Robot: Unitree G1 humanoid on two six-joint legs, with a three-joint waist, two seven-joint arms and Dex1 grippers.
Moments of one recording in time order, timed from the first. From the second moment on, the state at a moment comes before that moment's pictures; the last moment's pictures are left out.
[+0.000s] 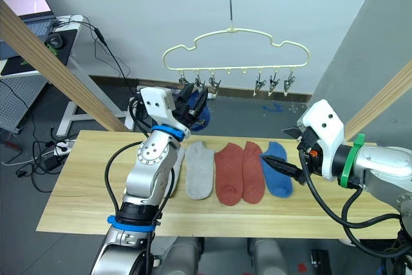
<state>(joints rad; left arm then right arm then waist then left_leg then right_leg) -0.52 0.09 -0.03 0.00 -0.12 0.13 -0.18 -0.37 -0.83 -0.35 -0.83 0.96 1.34 0.49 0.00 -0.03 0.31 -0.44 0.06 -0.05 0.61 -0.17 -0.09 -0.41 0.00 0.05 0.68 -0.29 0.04</state>
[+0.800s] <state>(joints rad) -0.64 0.01 0.00 0.13 -0.07 0.12 -0.06 -0.30 -0.87 -0.37 -0.83 1.11 1.28 0.32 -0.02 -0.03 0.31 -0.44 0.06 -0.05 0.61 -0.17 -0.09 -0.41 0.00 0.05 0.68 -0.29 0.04</state>
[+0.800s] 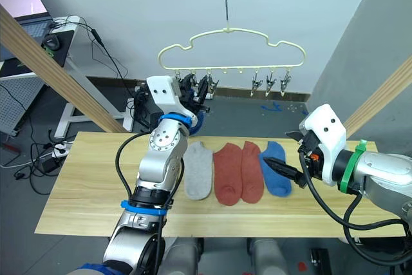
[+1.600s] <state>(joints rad) -0.67 0.01 0.05 0.11 -0.16 0.22 -0.11 -0.27 -0.94 -0.33 -0.82 1.16 1.19 0.23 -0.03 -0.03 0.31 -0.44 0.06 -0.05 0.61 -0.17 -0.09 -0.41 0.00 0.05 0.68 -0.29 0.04</state>
